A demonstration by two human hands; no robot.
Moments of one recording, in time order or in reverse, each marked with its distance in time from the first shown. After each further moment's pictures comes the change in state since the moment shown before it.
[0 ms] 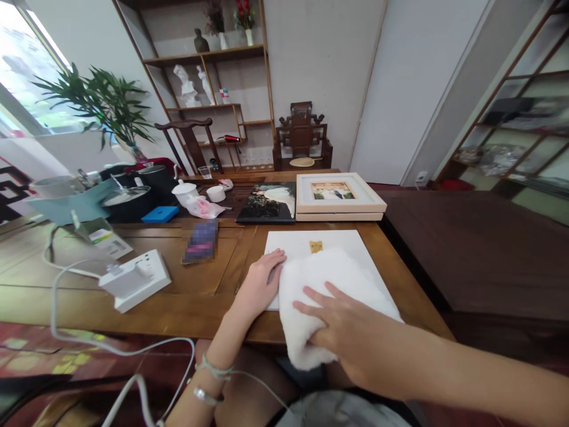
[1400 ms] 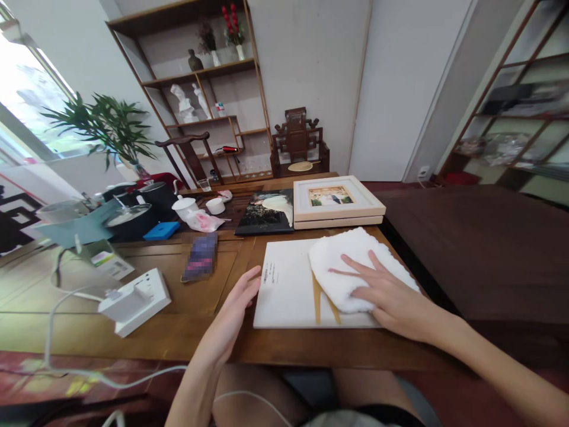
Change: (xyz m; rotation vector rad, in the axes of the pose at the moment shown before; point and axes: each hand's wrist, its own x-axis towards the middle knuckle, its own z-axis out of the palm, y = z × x) left_hand -0.021 0.019 -0.039 -0.587 0.005 -0.750; right_hand -0.045 0.084 0.012 -0.117 0.229 0.184
